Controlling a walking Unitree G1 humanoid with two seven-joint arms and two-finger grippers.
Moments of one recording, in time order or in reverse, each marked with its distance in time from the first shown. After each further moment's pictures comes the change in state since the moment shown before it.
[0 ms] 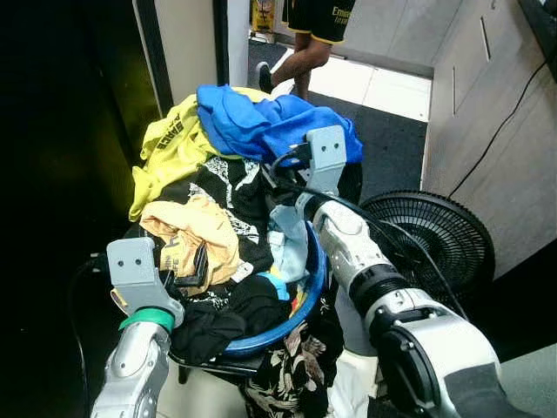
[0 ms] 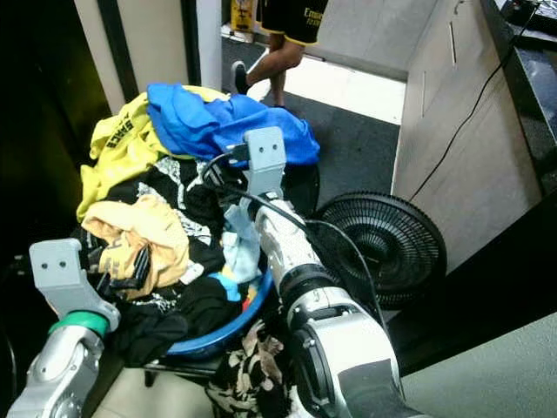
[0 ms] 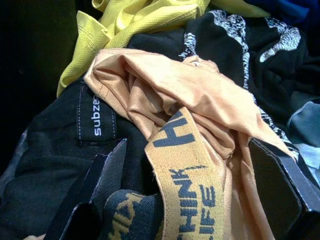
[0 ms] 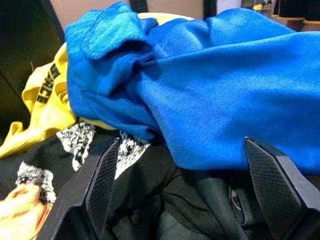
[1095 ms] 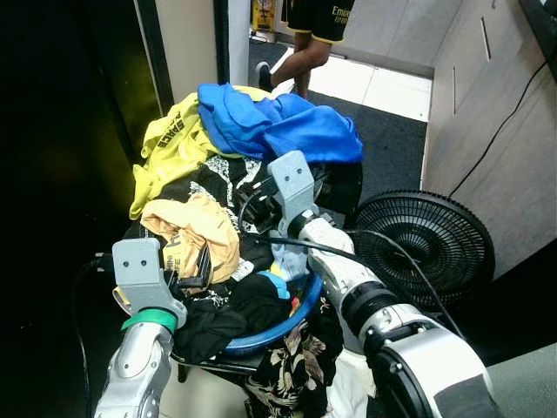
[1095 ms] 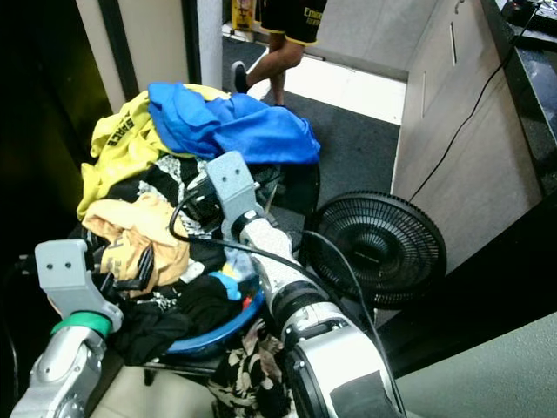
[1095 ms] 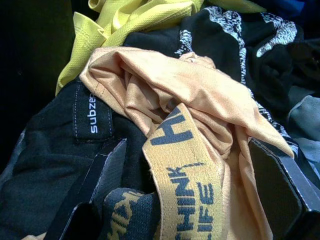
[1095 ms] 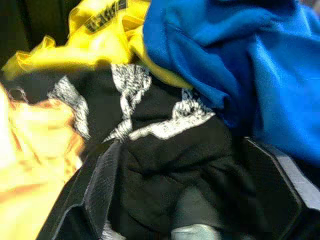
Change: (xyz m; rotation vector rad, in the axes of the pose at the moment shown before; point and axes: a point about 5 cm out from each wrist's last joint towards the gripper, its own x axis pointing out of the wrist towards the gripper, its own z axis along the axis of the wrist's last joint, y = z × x) left arm -0.001 -0.001 -0.001 0.033 -0.005 -0.005; right arm -0.011 0.022 -0.023 -0.434 0.022 0.168
